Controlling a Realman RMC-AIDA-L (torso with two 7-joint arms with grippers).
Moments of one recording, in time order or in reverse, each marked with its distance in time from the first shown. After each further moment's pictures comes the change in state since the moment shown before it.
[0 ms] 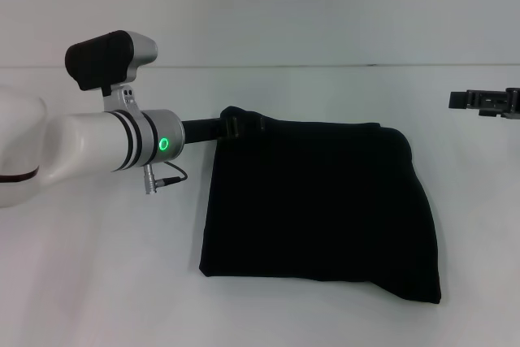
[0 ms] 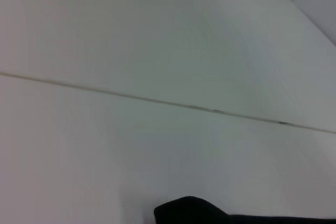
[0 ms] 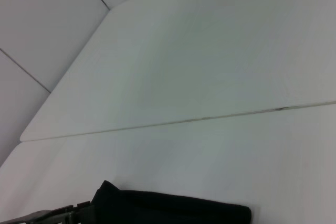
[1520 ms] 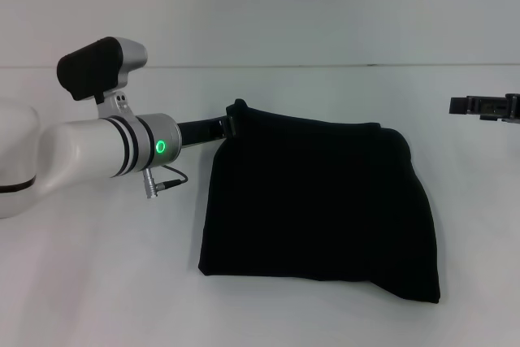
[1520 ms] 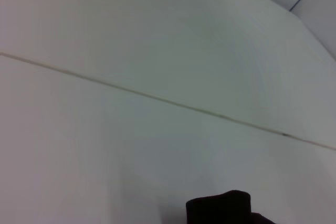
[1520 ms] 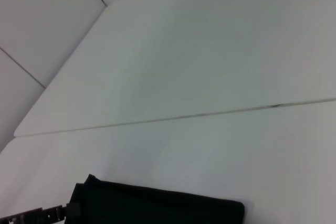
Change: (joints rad) left arm 0.024 -0.011 -0.026 0.008 -0.037 0.003 -0.011; right arm -0.007 0.004 -0.006 0.002 -0.003 0.013 -0.020
